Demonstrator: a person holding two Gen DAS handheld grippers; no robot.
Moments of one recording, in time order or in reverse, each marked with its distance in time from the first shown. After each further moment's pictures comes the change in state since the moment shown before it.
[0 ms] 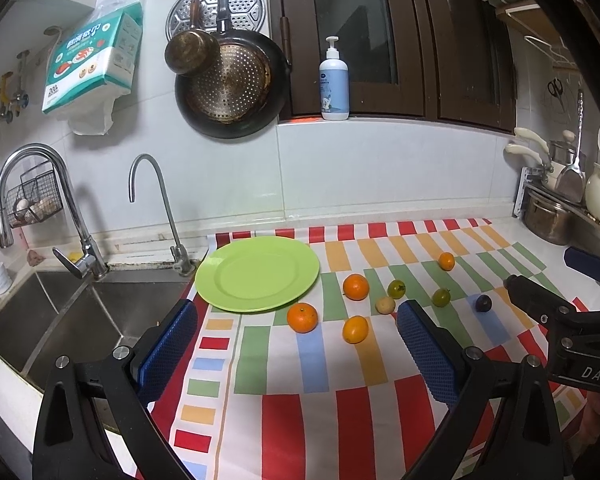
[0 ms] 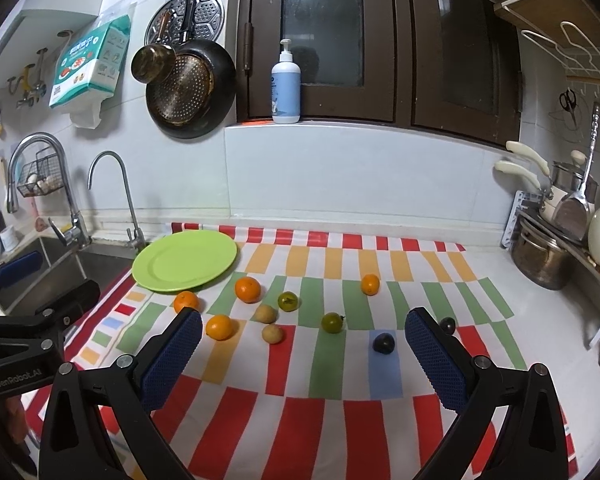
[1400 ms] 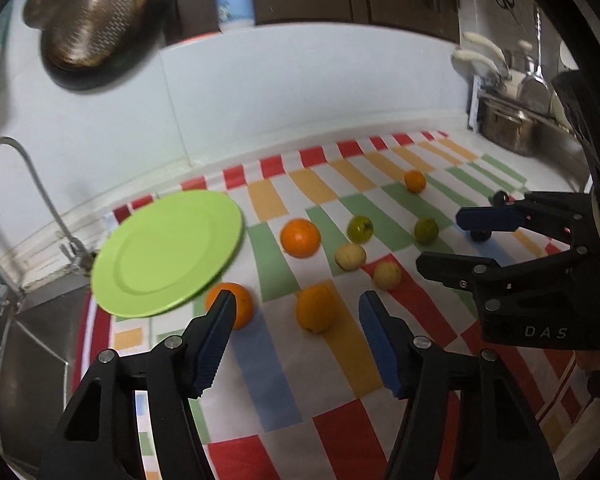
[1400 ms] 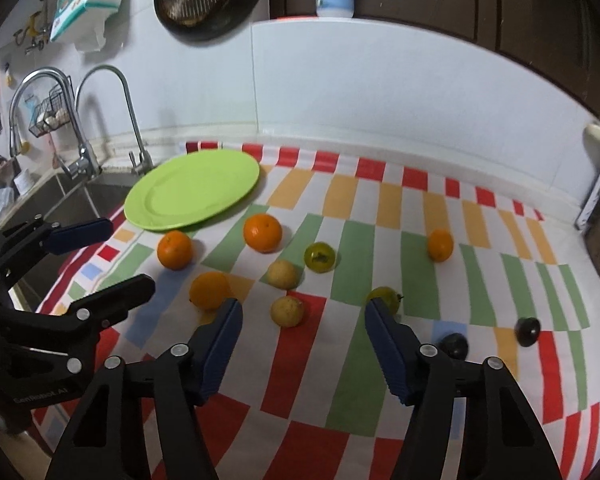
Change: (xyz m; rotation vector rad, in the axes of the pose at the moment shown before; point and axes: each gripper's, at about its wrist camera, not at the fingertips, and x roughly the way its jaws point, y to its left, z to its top) left arm 0.129 -0.035 -0.027 0.225 0.213 -0.253; right arm 0.141 0.001 -0.017 -0.092 0.292 0.179
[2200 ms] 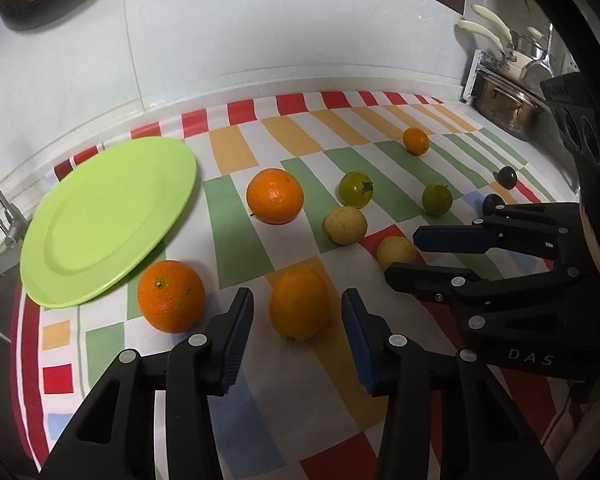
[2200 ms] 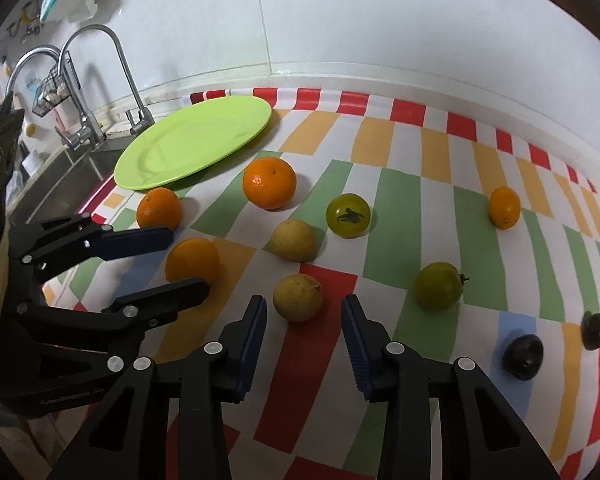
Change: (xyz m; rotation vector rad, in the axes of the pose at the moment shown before) left arm 0.069 0.008 -0.006 -0.047 0.148 -0.139; right arm 0.063 -0.003 -0.005 0.007 0.139 0.105
